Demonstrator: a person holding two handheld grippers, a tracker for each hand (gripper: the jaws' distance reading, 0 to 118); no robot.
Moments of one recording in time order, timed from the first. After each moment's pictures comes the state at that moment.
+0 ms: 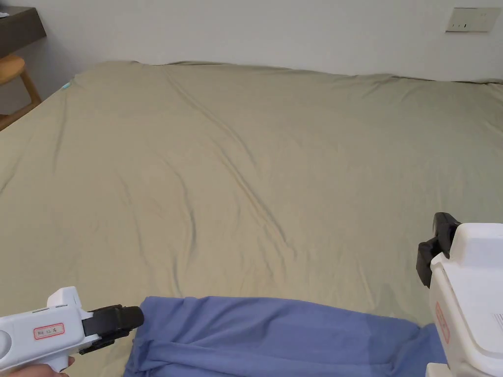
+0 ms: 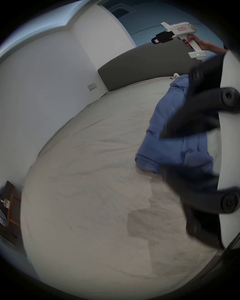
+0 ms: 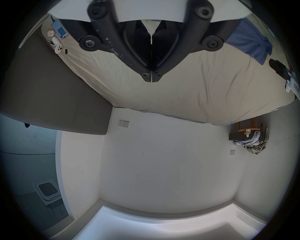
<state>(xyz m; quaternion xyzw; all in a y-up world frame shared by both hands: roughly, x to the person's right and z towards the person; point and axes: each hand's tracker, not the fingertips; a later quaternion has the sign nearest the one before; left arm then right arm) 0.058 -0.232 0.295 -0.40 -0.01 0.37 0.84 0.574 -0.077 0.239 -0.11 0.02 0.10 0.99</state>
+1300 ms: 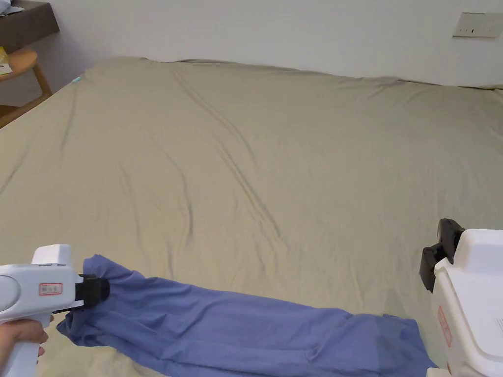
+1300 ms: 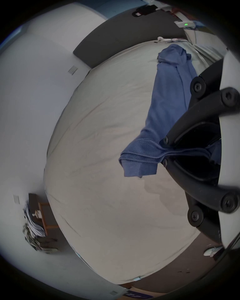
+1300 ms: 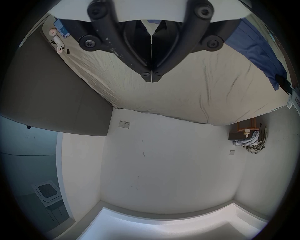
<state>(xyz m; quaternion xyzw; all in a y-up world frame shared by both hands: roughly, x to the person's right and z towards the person) 0.104 -0.153 0.285 -0.43 0.08 0.16 0.88 0.609 -0.072 0.249 -0.11 0.03 0.10 0.99</state>
